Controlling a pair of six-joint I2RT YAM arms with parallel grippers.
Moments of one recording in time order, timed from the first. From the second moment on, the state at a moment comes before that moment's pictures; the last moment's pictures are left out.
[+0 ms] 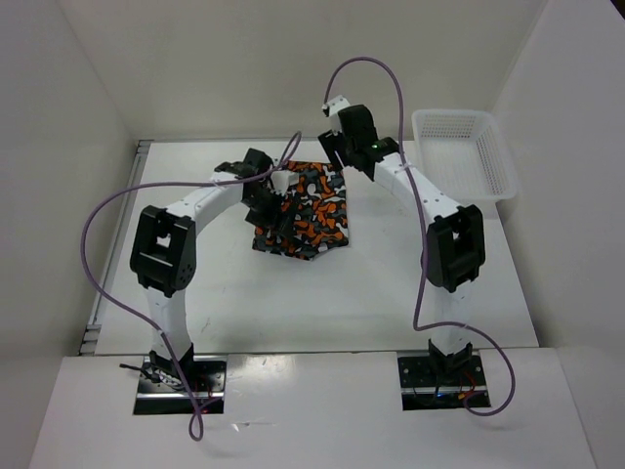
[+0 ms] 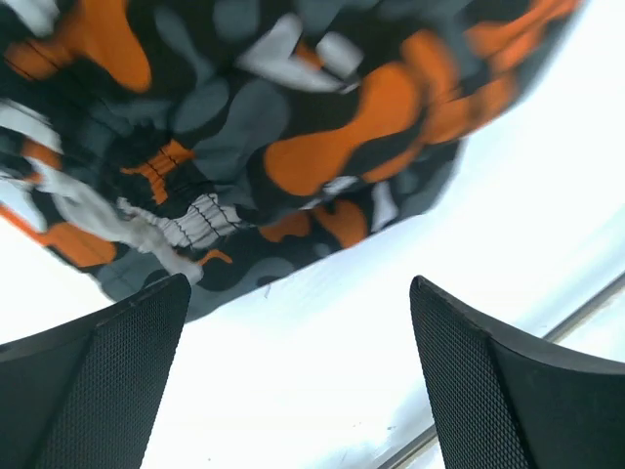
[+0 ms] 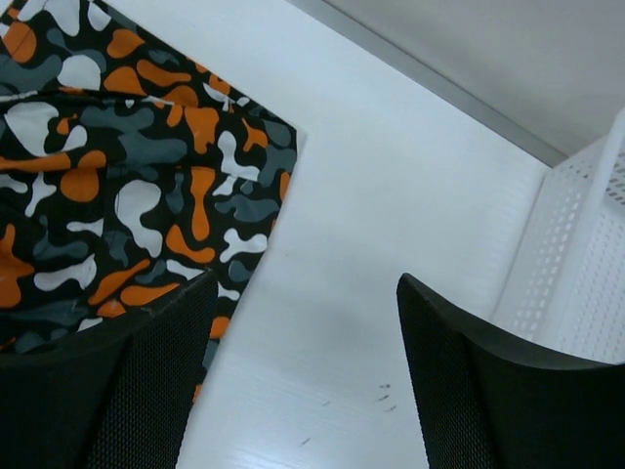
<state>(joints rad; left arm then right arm) -0.35 1.99 1.55 -0.81 0.41 0.07 0.45 2.01 1.87 -0.45 0.24 -0.22</state>
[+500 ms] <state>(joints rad) -0.26 1.89 1.68 -0.77 0.29 0.07 0.39 1.78 1.66 -0.42 0.16 -0.26</state>
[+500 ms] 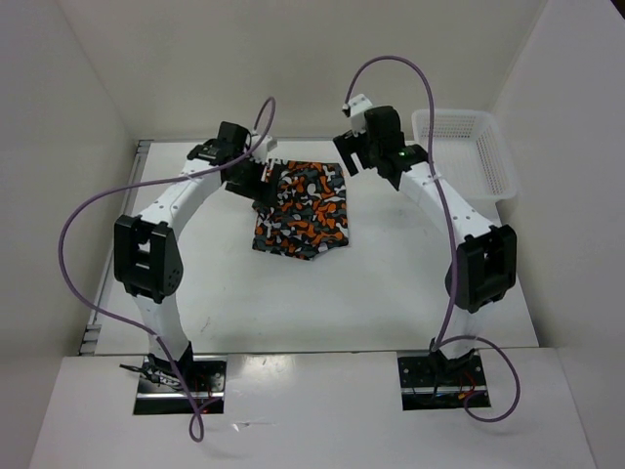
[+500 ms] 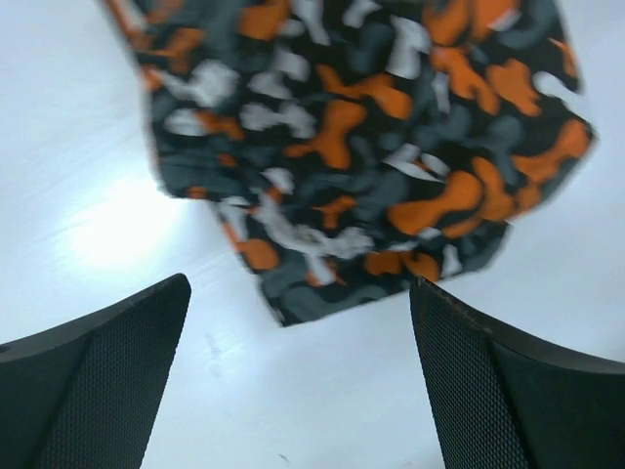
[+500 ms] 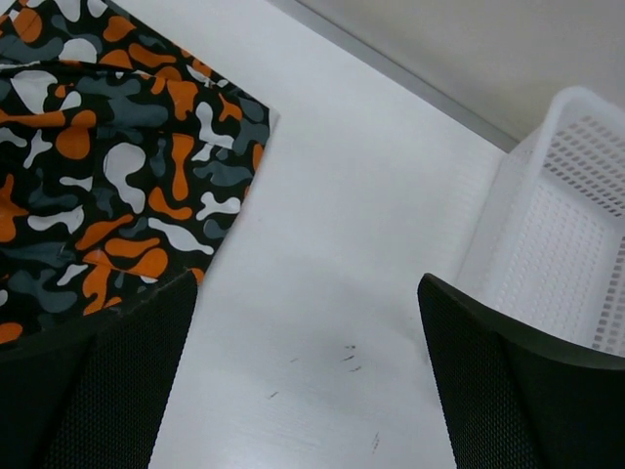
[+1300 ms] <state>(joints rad) 0.23 1.71 1.51 -0.64 0.17 0.07 0.09 1.46 1.22 -0.41 0.07 -0.30</state>
